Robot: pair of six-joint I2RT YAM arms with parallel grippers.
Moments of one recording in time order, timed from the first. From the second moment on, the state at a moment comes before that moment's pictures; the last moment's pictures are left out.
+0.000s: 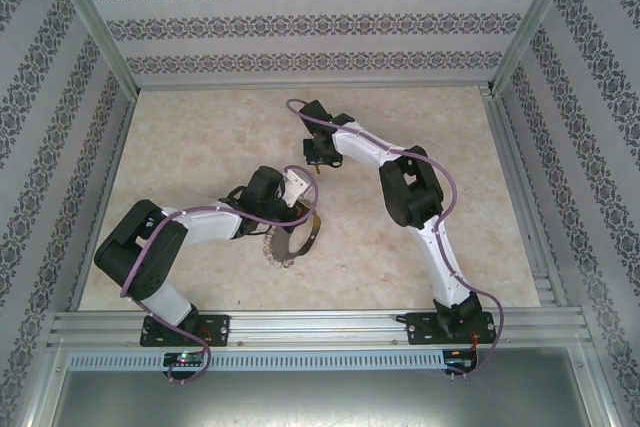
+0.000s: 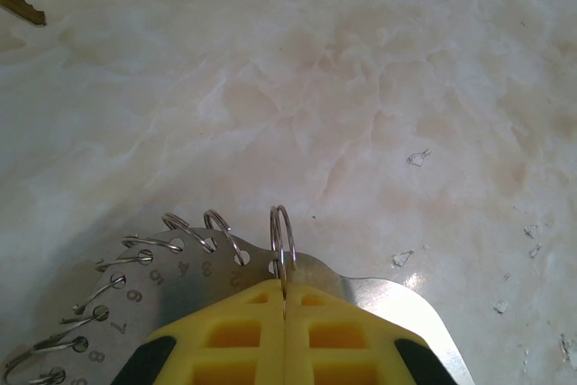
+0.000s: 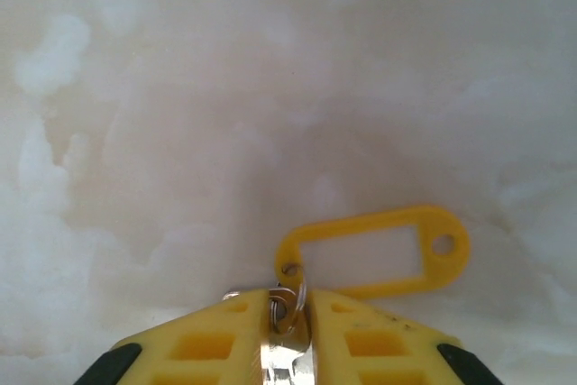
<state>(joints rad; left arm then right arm) -0.56 1.61 0.71 0.14 0.38 -0.03 0.57 2.40 1.98 -0.75 0.05 0.50</state>
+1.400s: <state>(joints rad) -0.56 1.61 0.73 0.14 0.42 -0.03 0.36 1.61 1.01 -0.39 -0.20 0.41</state>
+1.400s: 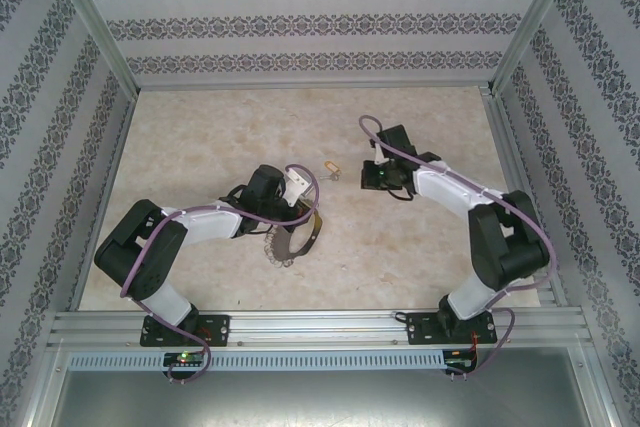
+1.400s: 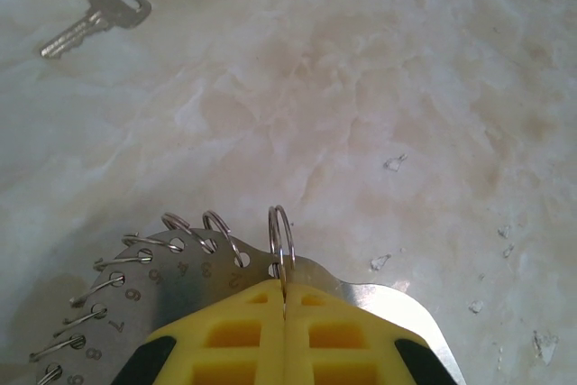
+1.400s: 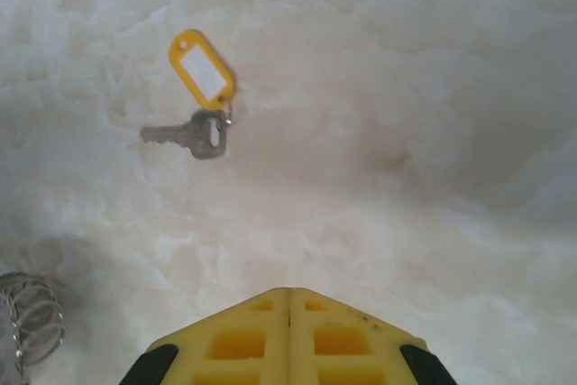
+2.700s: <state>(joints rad) -0.56 1.64 0.74 0.15 0.43 -0.03 0.42 2.08 1.42 -0.46 -0.24 0.65</state>
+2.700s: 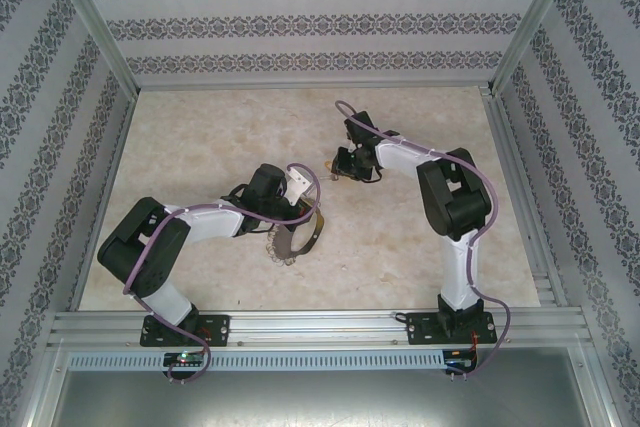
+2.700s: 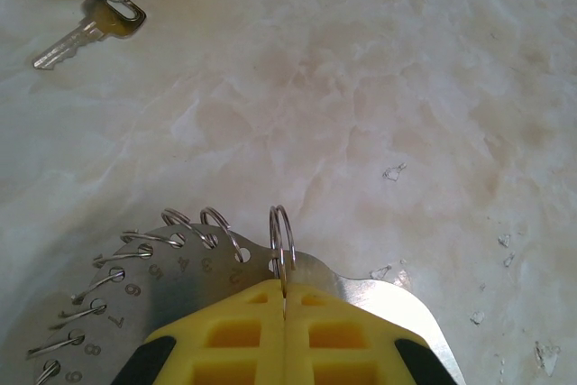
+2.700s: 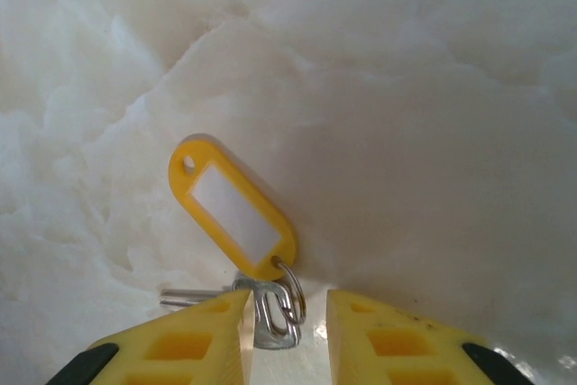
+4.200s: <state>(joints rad) -0.56 1.64 0.80 0.12 0.45 -0.01 0.25 1.34 0.75 -0.13 -0.67 0.34</state>
